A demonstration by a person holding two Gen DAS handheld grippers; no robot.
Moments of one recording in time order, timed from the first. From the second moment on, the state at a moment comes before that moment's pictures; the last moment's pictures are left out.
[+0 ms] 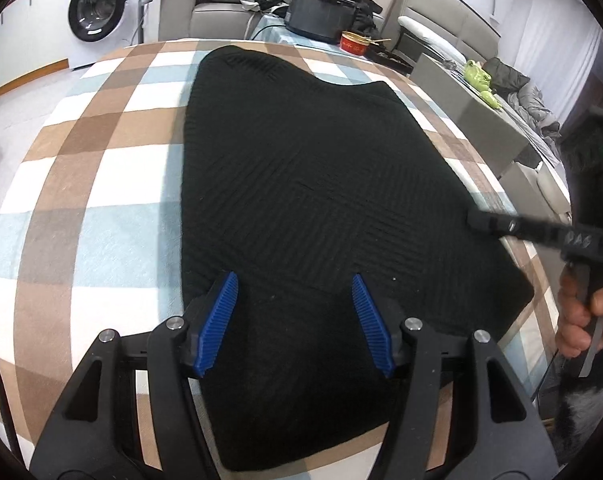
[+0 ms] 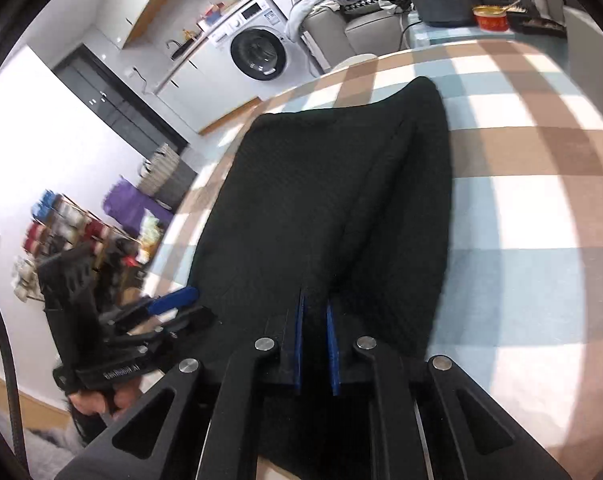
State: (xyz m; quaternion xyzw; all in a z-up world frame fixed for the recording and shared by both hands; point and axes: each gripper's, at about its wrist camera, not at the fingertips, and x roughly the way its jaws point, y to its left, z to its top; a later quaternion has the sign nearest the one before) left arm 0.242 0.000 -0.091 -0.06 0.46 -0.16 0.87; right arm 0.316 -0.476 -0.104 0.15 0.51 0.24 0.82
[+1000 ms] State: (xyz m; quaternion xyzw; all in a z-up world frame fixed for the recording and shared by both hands) left arm 0.205 0.037 -0.105 -0.10 0.49 -0.16 0.85; right arm 0.274 -0.490 -0.122 0.17 0.52 0.20 0.81
